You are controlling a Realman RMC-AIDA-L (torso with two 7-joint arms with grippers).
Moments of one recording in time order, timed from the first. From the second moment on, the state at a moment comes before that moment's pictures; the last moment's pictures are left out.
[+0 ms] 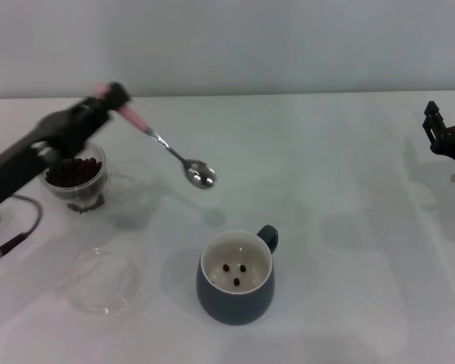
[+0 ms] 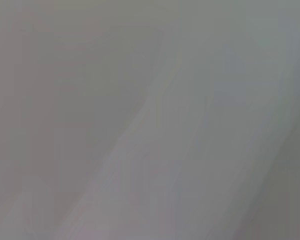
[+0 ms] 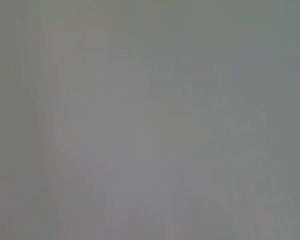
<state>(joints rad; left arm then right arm) -0.41 -2.07 1.11 0.49 1.06 1.51 -1.47 0.50 2.02 0.28 0.14 -1.59 -1.04 0.20</state>
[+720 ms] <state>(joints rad) -0.09 -2.07 0.94 0.18 0.81 1.56 -1.50 0.52 2.02 0.28 0.13 -1.60 -1.04 0.19</state>
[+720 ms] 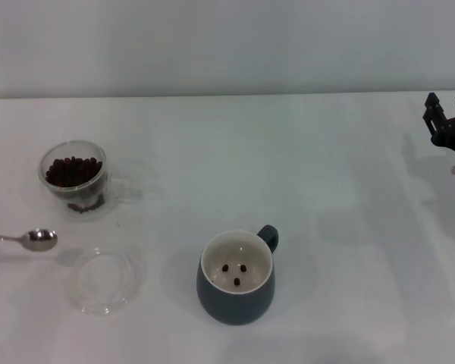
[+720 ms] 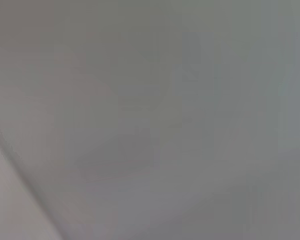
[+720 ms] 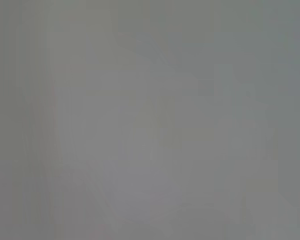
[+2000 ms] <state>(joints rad) -0.26 -2.07 0.96 0.11 1.00 1.25 -1.51 0.52 2.01 0.28 0.11 -1.60 -1.04 0.19</state>
